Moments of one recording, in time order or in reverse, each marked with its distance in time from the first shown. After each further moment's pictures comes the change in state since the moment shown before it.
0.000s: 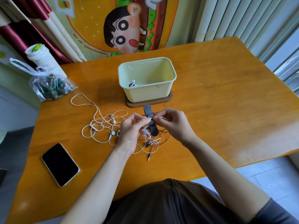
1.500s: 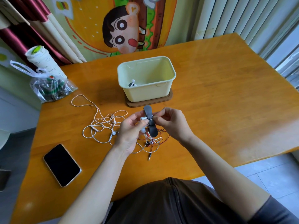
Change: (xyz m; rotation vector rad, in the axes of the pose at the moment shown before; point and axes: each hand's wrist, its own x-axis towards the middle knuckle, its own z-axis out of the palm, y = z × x) left_hand 0.001 -0.001 -0.004 0.030 -0.088 -0.028; right_hand 0.001 0.000 0.005 -0.081 0.046 0.001
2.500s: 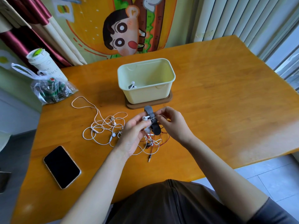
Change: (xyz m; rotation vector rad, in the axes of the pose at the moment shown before) left_hand 0.000 0.003 0.005 -0.118 -0.115 -0.074; right_hand 0.003 0.003 -0.001 -0.106 0.046 -0.054
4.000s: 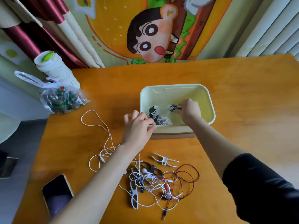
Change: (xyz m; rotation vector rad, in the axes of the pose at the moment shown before) left_hand 0.167 0.060 -0.077 1.606 0.308 0.481; right_hand 0.273 0.040 0.031 -0.693 -0.052 0.336
